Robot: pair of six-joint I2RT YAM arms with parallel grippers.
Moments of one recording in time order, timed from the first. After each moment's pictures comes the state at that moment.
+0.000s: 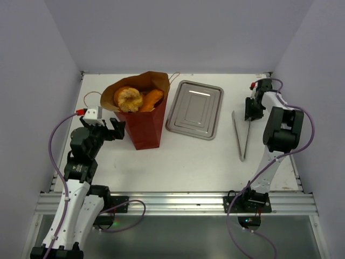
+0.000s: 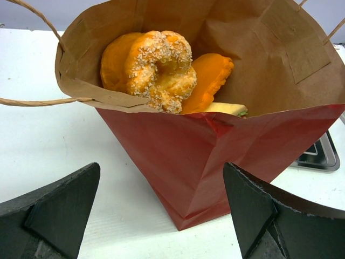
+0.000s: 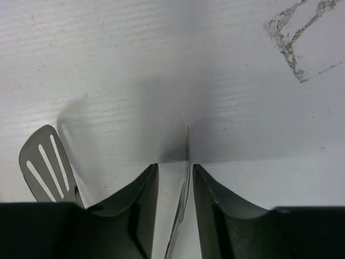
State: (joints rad) left arm -0.08 0.58 0.57 -0.17 0.13 -0.17; right arm -0.20 2.06 1.53 -0.66 -0.02 -0.05
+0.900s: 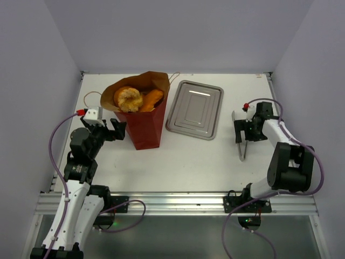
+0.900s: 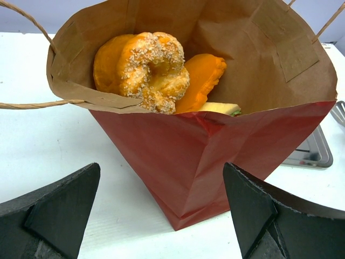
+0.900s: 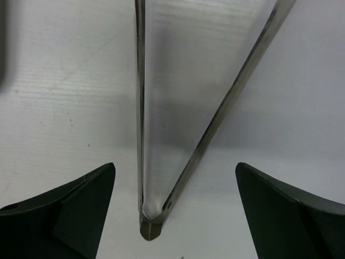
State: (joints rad) left arm -0.08 0.57 0.57 -0.17 0.15 -0.17; right arm -0.16 1.50 0.92 -0.62 -0.12 -0.24
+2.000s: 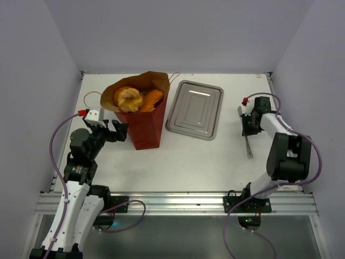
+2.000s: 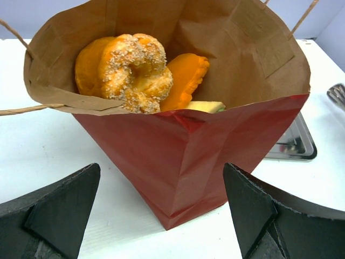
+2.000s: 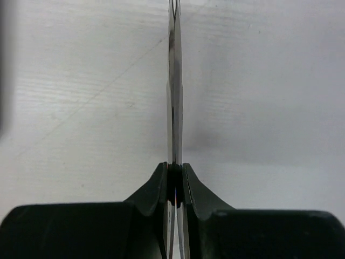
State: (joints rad) left arm -0.09 0.56 0.57 -0.17 0.19 -0.17; right arm -0.14 1.66 1.01 -0.53 -0.08 -0.18
